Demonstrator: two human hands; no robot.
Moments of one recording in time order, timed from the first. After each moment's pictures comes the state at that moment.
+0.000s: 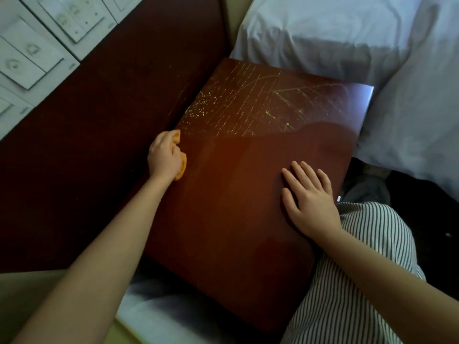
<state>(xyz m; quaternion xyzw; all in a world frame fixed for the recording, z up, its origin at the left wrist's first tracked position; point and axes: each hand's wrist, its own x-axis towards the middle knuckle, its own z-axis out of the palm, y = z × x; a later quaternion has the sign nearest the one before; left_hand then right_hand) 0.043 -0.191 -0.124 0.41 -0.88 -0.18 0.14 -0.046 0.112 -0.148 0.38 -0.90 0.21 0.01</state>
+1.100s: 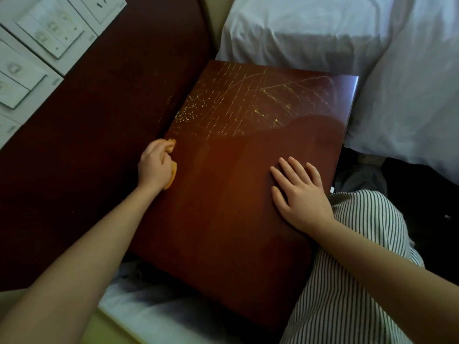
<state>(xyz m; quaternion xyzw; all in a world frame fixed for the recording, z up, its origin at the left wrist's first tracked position) 0.053 -0.197 -0.123 0.34 -0.91 -0.19 0.14 -0.045 0.111 -0.147 0.40 -0.90 0.18 0.00</state>
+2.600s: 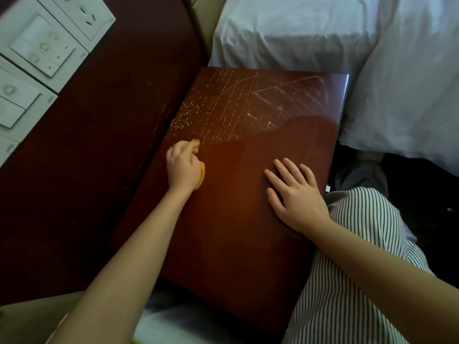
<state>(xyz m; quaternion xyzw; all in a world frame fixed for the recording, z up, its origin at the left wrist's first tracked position) 0.011 -0.143 -0.132 0.32 -0.92 -0.16 0.15 -0.045 0.112 -0.146 0.39 -0.90 0.19 -0.02</state>
